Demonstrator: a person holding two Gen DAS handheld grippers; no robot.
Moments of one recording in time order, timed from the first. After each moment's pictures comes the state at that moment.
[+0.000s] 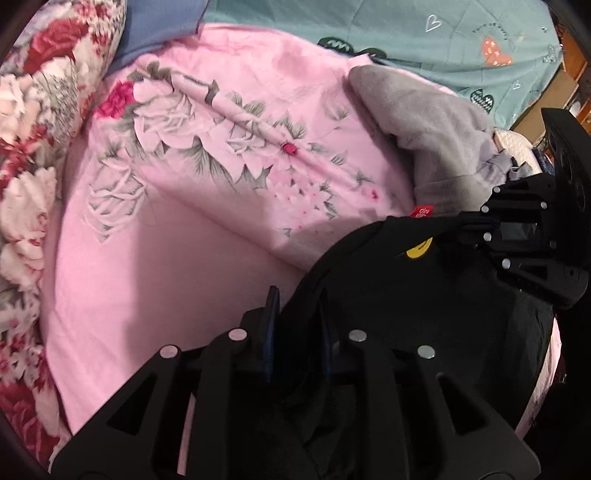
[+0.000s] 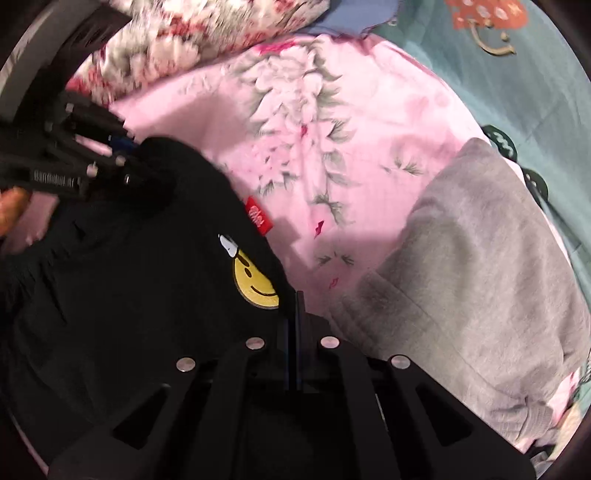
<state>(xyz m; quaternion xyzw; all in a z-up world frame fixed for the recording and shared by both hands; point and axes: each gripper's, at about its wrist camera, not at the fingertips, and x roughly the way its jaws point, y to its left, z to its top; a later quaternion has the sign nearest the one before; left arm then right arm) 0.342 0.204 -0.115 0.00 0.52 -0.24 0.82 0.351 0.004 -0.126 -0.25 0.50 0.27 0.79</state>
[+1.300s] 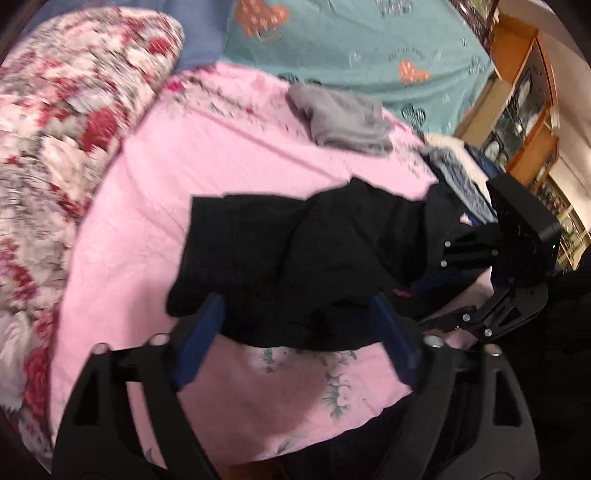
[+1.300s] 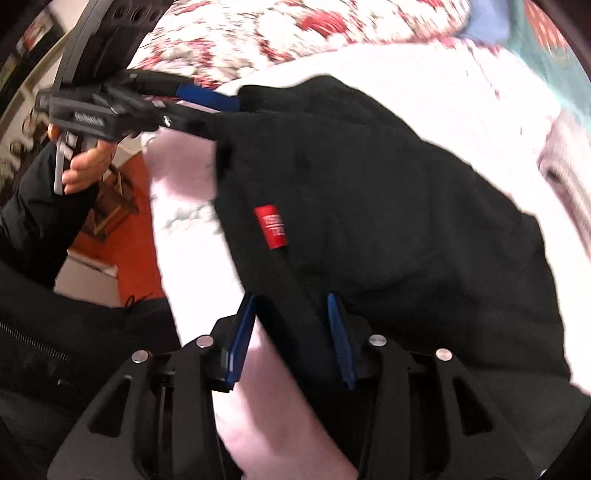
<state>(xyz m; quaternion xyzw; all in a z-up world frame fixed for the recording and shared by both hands) 0.022 0.273 -0.077 -0.07 0.41 -0.25 0.87 0.059 0.056 -0.131 -0.22 0.51 0.42 0.71</state>
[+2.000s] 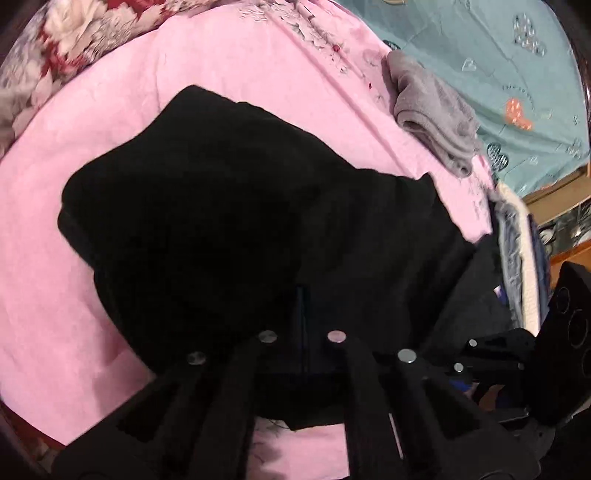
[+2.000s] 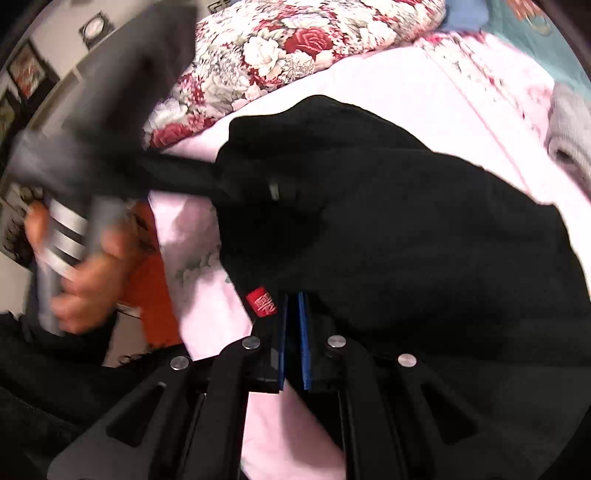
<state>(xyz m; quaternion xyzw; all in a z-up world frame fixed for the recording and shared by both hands) 0.081 0.212 -0.151 -0.23 0.54 -0.11 0.80 0.076 0.070 -0.142 -0.10 0.53 0.43 0.73</state>
